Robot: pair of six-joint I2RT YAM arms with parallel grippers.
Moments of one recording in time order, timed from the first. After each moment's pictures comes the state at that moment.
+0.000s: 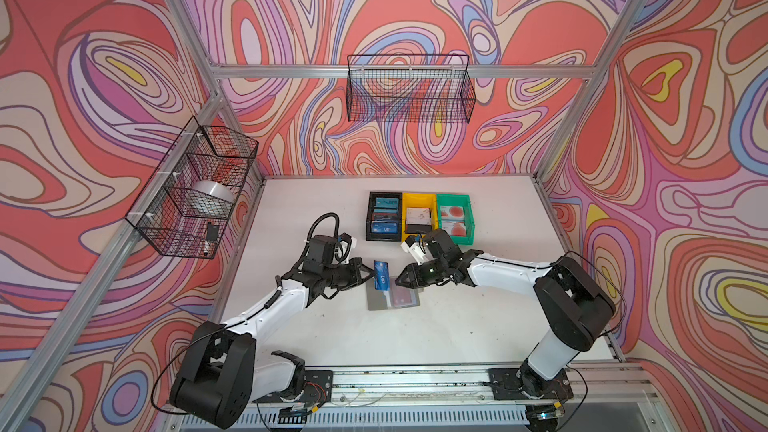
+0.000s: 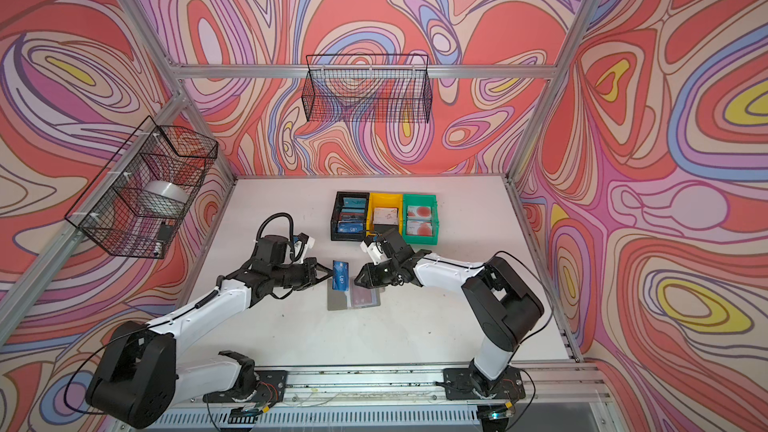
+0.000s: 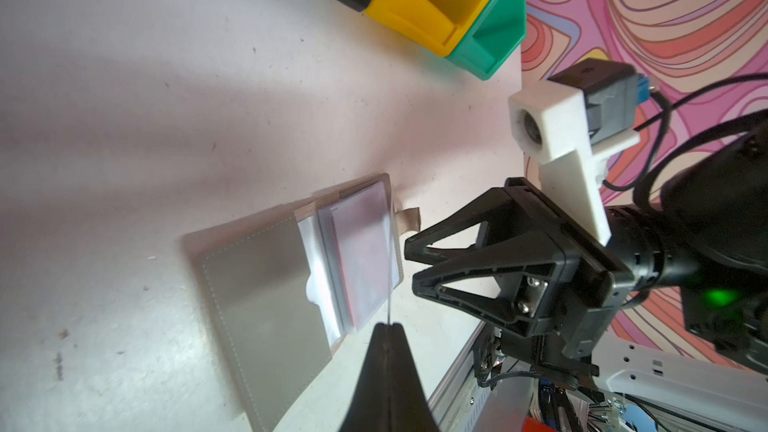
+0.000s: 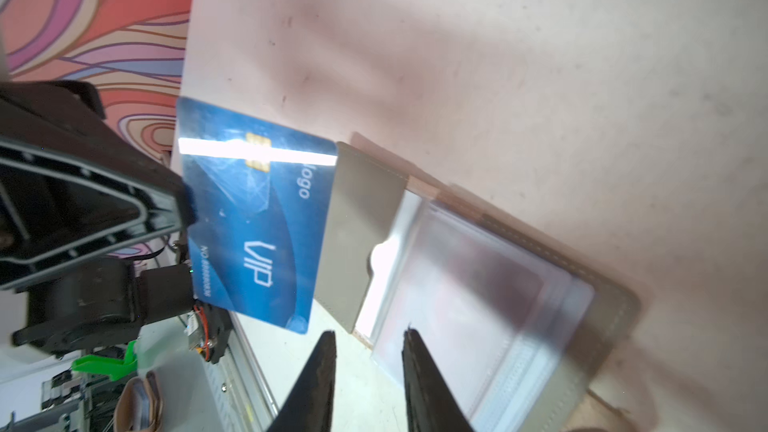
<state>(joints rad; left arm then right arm) -0.32 1.24 0.59 -0.12 0.67 -0.69 0.66 1.70 0.93 -0.11 -0.60 0.49</state>
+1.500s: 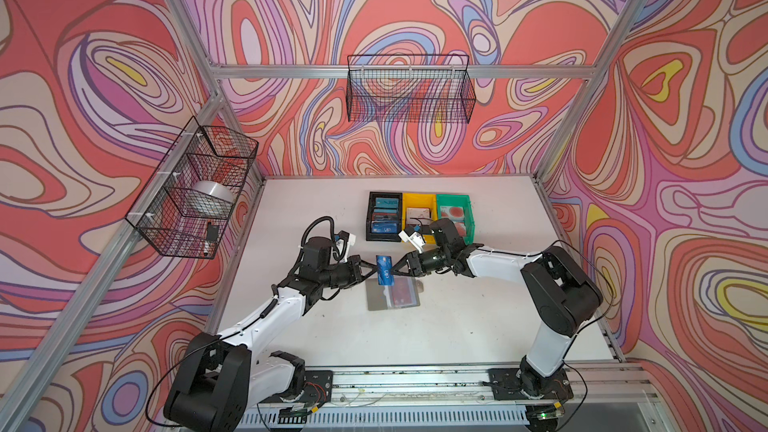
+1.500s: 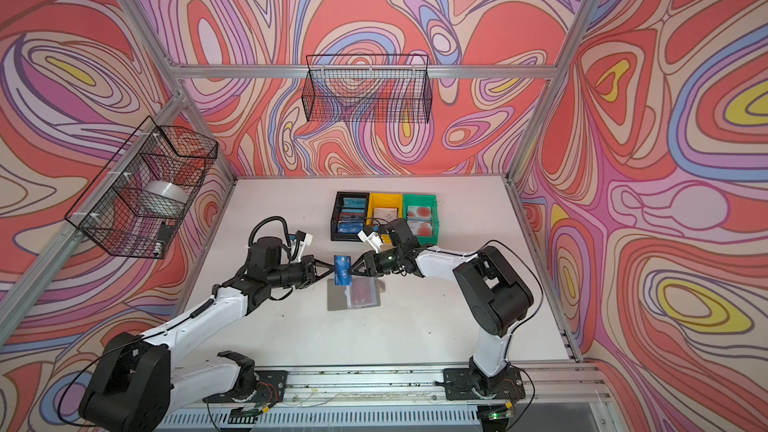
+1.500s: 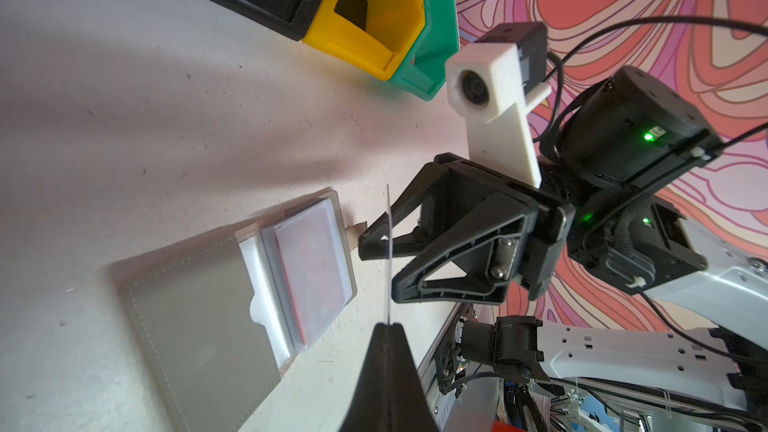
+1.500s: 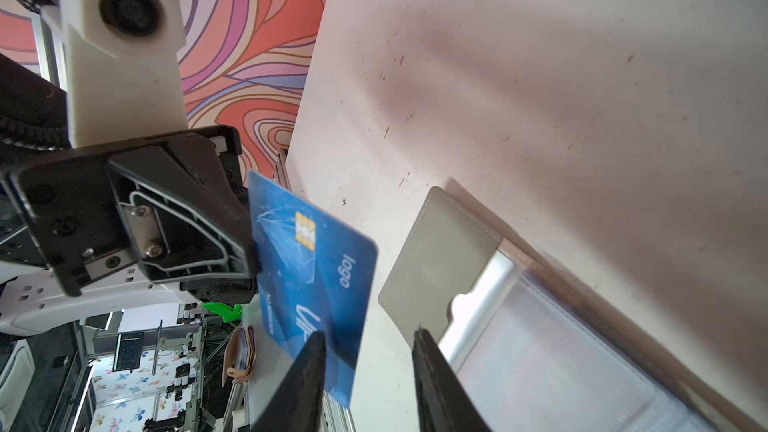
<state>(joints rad) -0.31 1.19 0.53 0.04 0.72 -0.80 0.56 1.81 0.96 0.11 -0.93 0.55</state>
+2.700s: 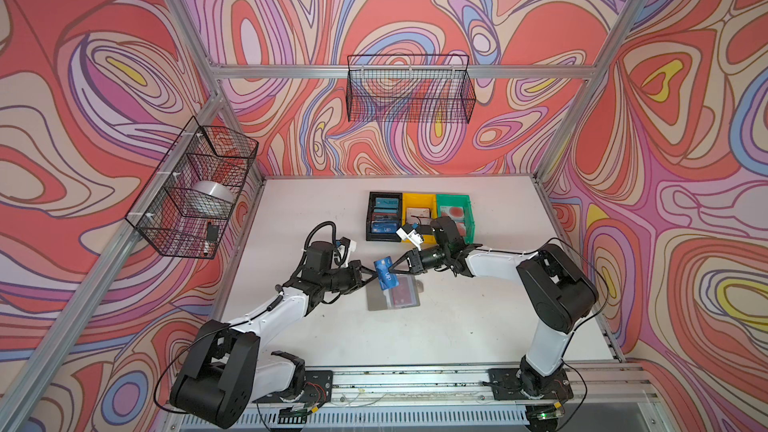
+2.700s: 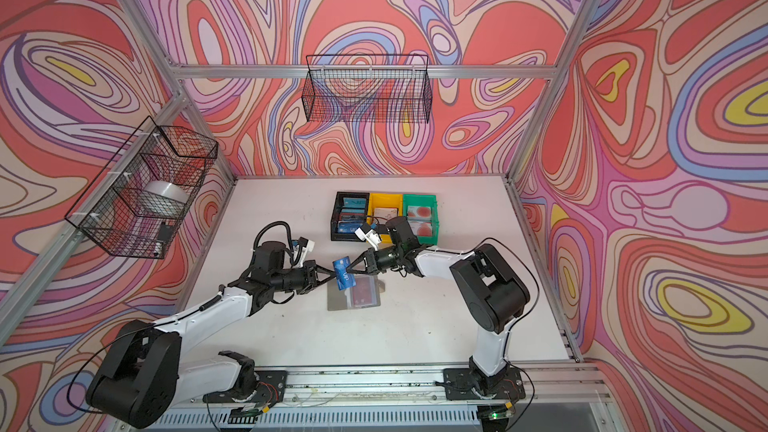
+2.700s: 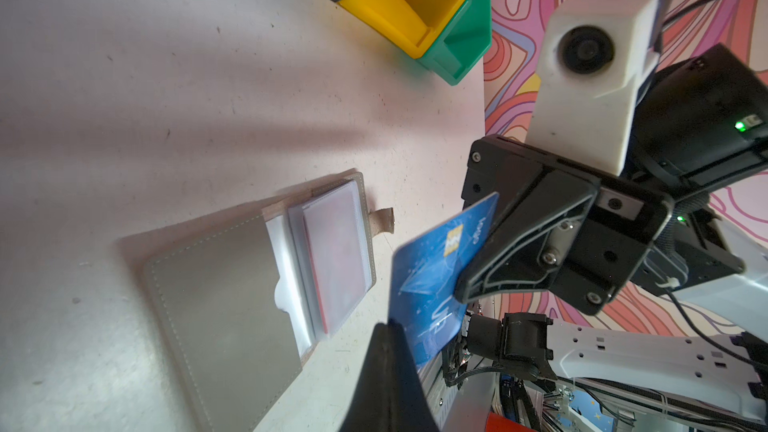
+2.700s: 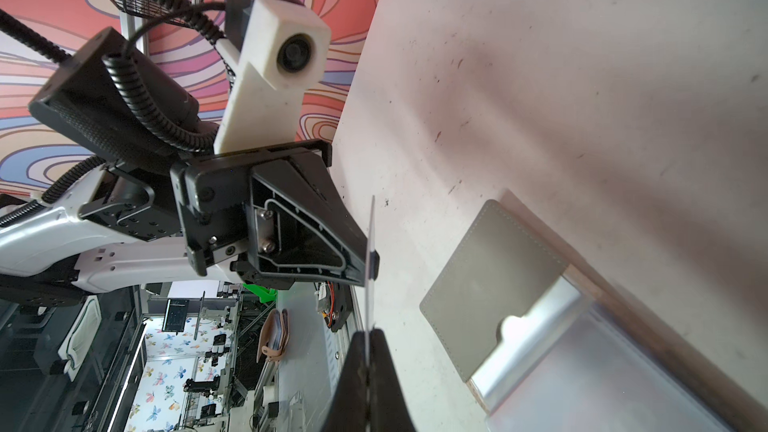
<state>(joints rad) -0.31 1.25 0.49 0.08 0.74 -0.81 0.56 1.82 0.97 0.21 -1.05 0.61</state>
